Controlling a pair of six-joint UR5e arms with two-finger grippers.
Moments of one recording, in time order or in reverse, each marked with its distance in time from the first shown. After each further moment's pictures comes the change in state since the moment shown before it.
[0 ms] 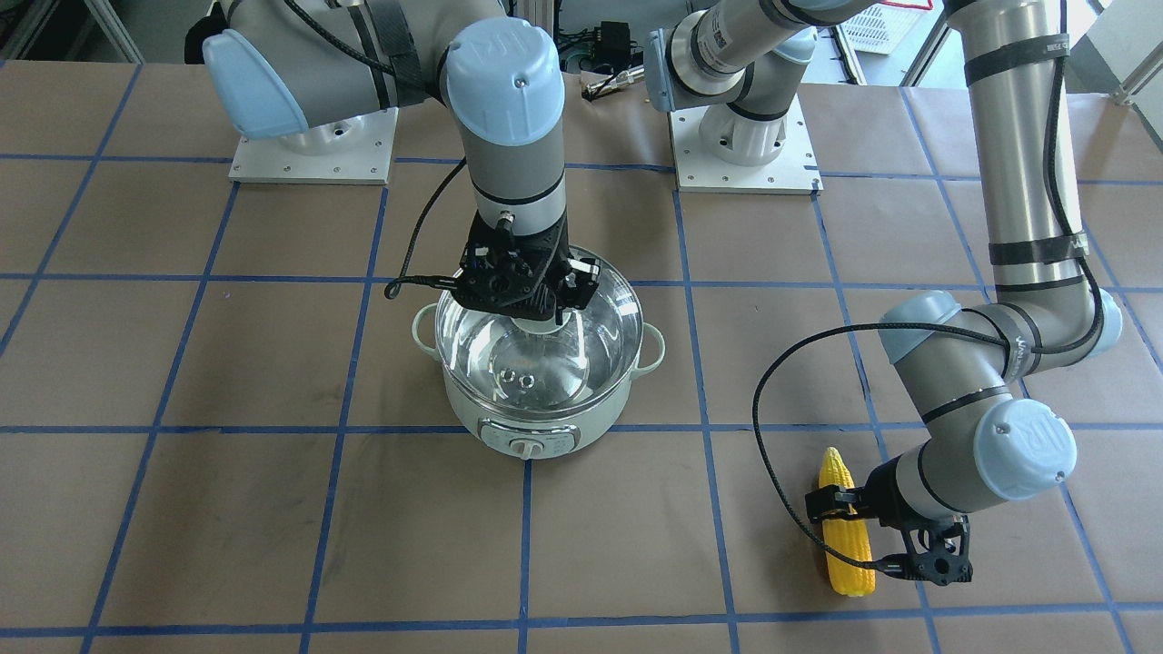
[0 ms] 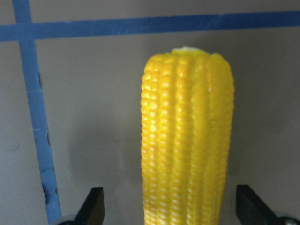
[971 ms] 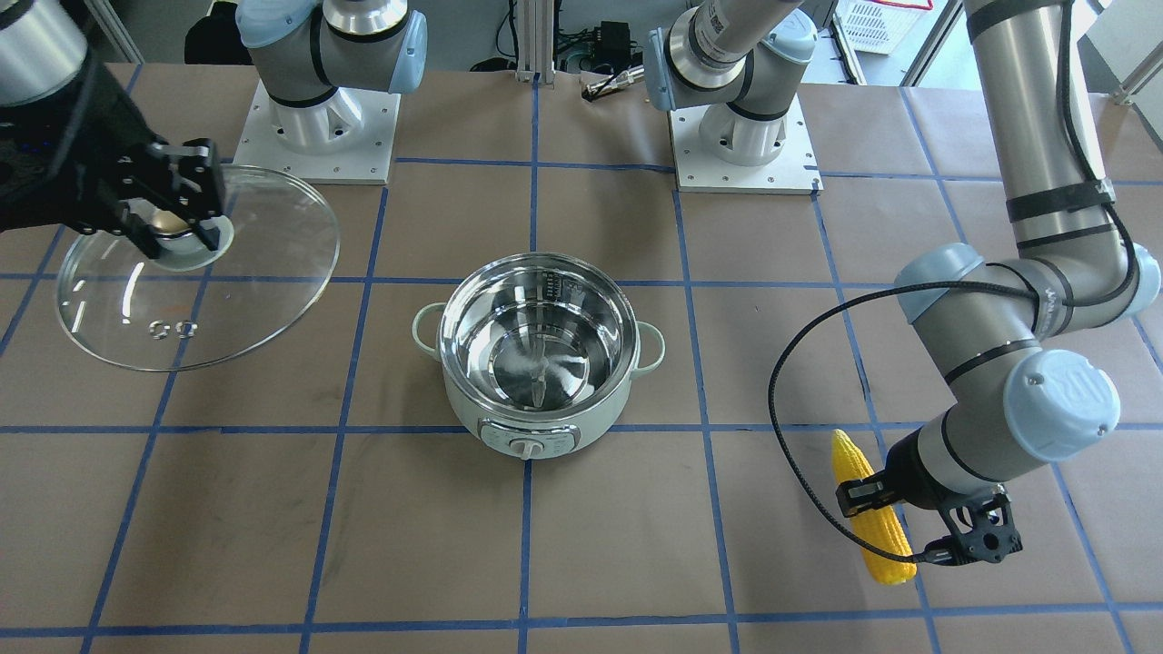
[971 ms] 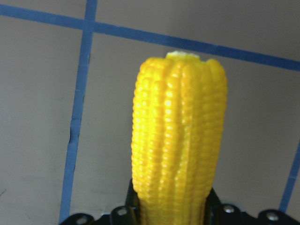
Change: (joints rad) left arm -0.012 0.102 0.011 -0.068 0.010 -0.248; right arm -0.546 -0.225 -0.114 0.405 -0.015 -0.925
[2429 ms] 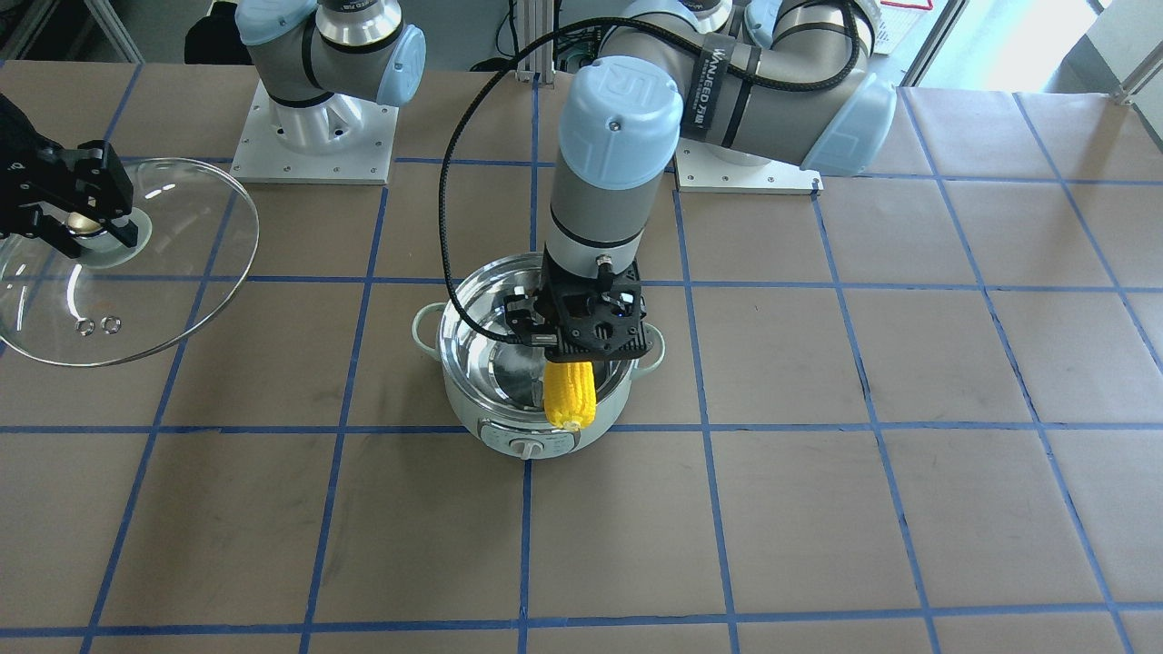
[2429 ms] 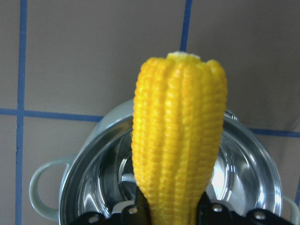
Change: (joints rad) left arm -0.552 0.230 -0.011 -0.156 -0.025 -0.481; right arm -0.152 0.004 0.015 0.054 0.006 -0.185
